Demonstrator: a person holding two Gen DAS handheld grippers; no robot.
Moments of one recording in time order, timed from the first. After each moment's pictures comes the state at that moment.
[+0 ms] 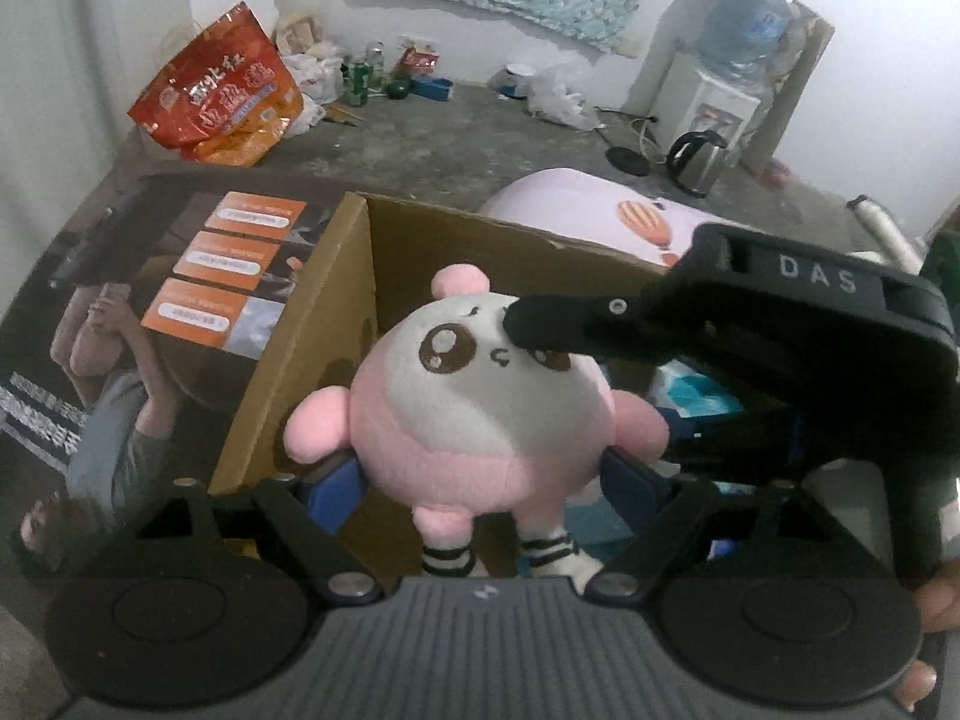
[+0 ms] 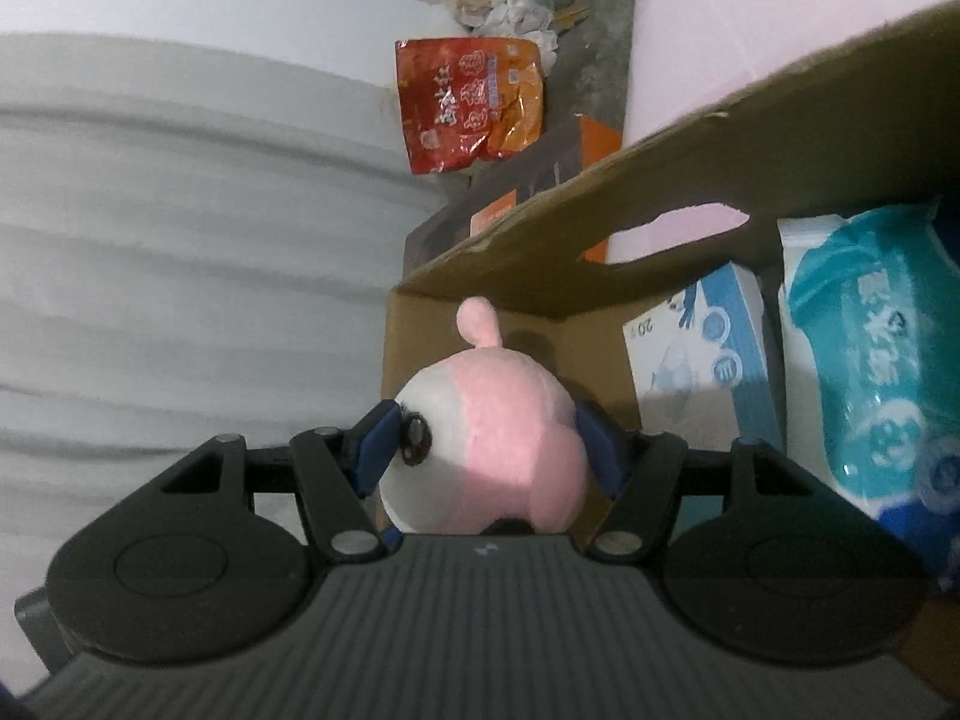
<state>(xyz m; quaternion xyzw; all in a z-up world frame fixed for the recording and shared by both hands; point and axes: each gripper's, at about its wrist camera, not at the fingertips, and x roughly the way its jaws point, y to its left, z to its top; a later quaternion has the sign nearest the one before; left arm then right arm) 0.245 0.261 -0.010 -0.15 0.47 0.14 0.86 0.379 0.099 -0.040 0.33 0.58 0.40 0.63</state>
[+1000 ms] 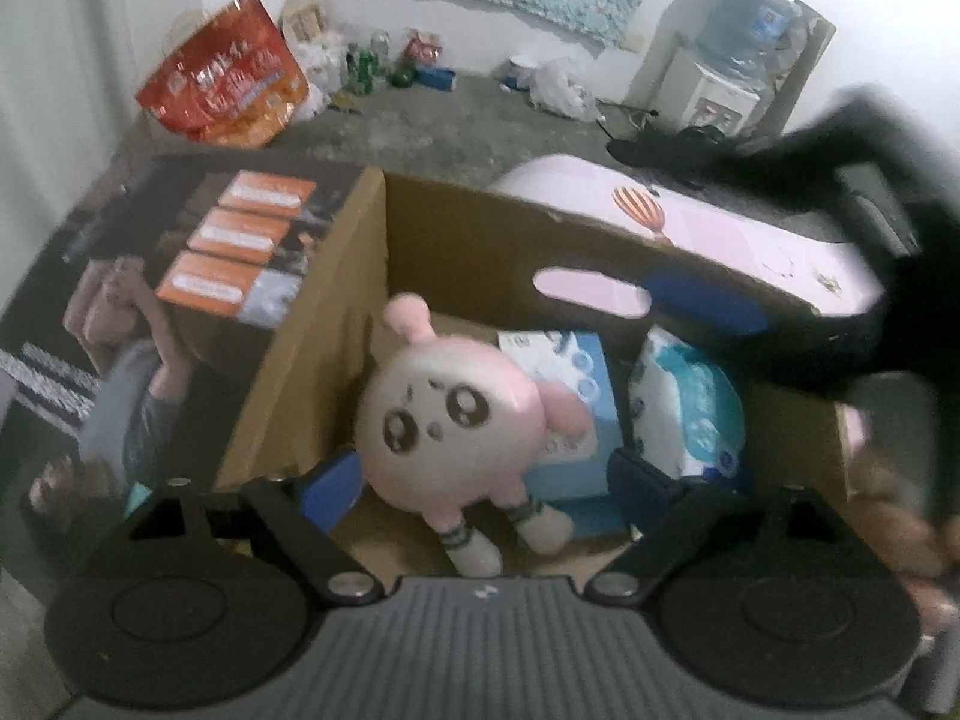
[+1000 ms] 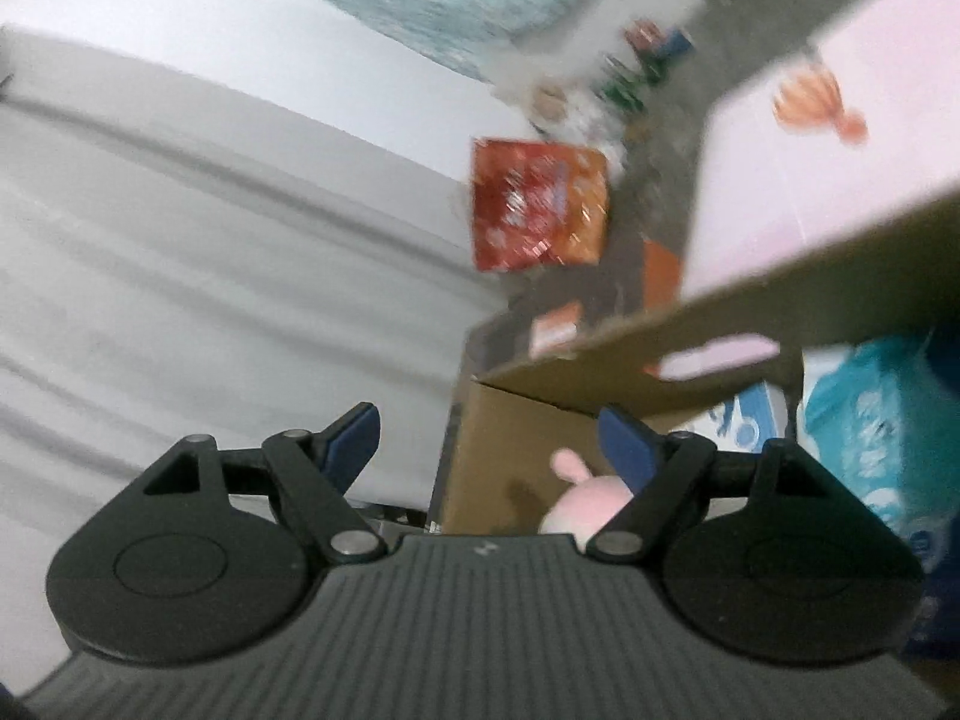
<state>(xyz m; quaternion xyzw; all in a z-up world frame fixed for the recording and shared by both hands) 0.219 0.256 -0.002 -0.18 0.48 0.13 0.85 0.369 0.063 0.007 0.34 0.46 0.43 0.70</state>
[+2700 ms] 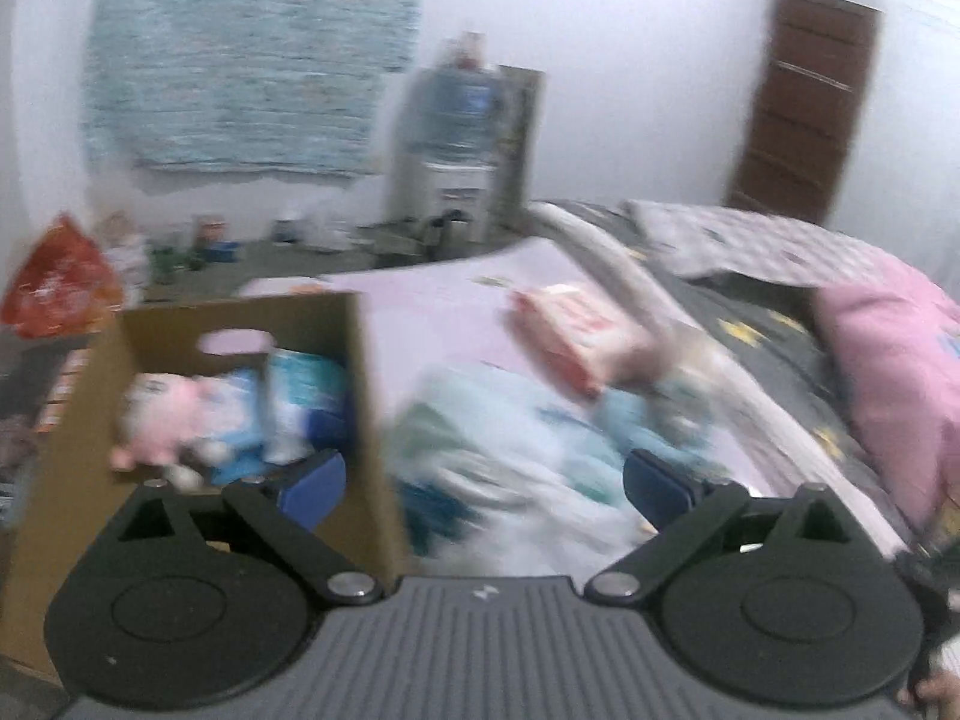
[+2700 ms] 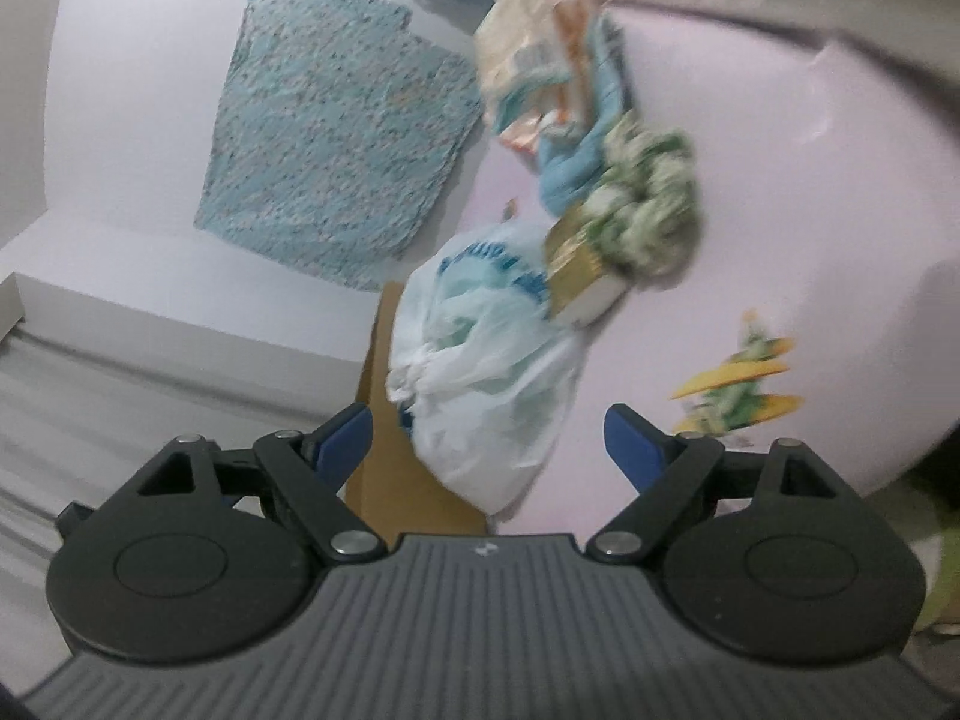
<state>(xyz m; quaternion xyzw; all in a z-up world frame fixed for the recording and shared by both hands) 0.063 -0.005 0.082 -0.04 0.34 -0.06 0.94 0.059 -0.414 -0.093 0.51 0.37 0.24 0.73</state>
